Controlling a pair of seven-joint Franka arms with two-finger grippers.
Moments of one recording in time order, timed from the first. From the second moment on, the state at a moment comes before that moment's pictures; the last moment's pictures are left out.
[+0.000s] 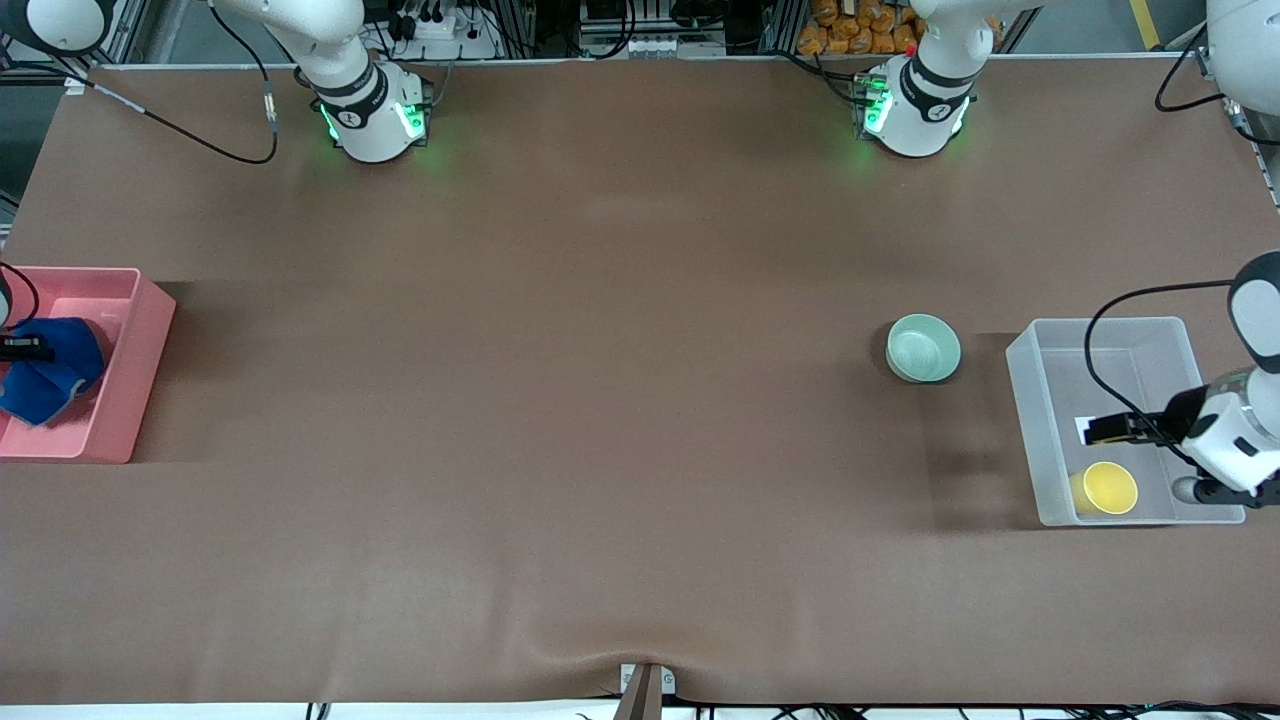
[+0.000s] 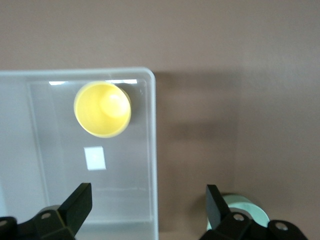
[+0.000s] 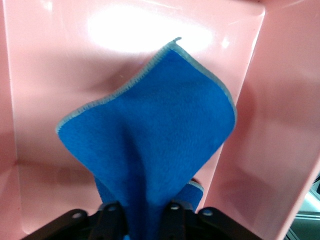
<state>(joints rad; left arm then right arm) 0.16 0.47 -0.04 -1.50 -0.01 1.91 0.15 -0.65 0.70 -0.06 -1.54 -0.22 2.12 -0.72</state>
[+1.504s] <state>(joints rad) 0.15 0.23 -0.21 -2.28 0.05 2.50 -0.08 -0.45 0.47 -0.03 -1.50 -0.19 1.81 -0.44</state>
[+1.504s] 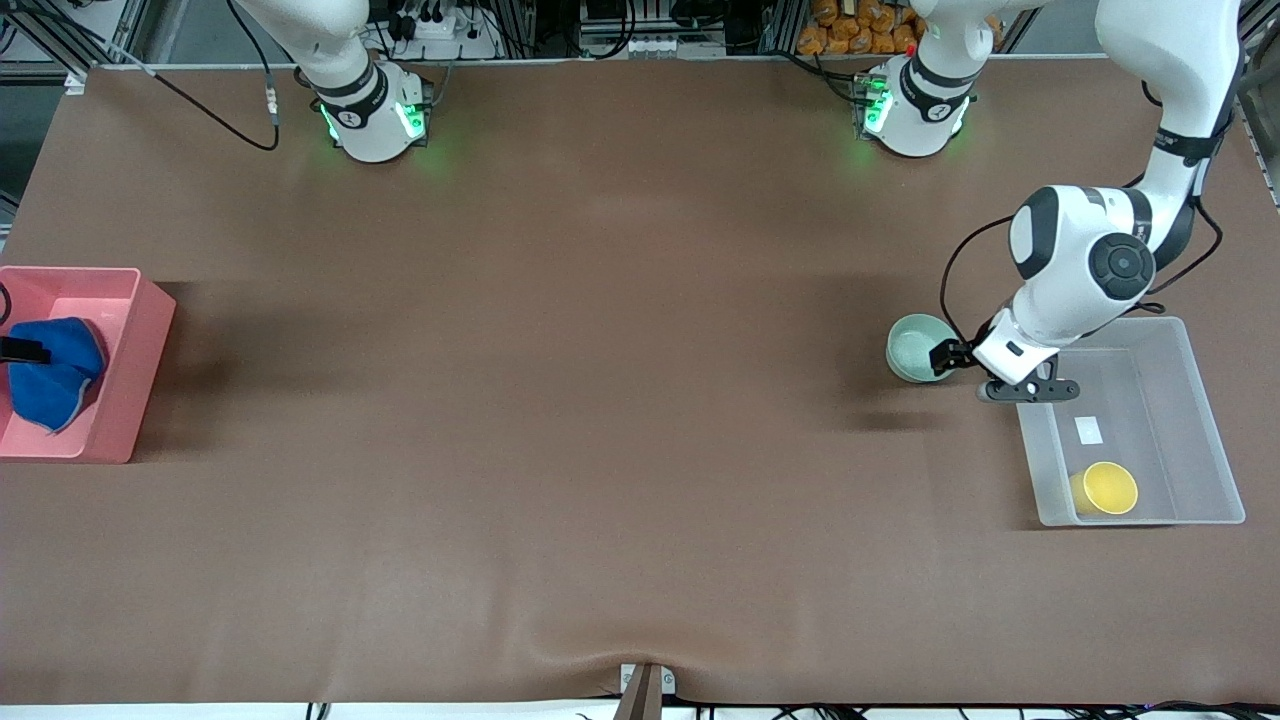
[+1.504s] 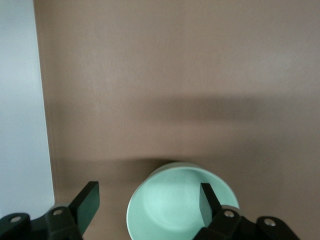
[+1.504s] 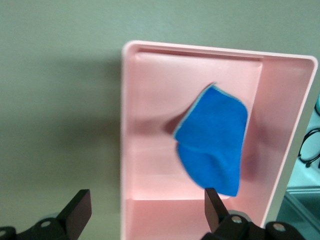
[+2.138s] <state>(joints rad) 0.17 0.25 -0.21 -2.40 0.14 2.62 -0.10 -0.23 0.24 -0.03 -1.51 -0.03 1.49 -0.11</state>
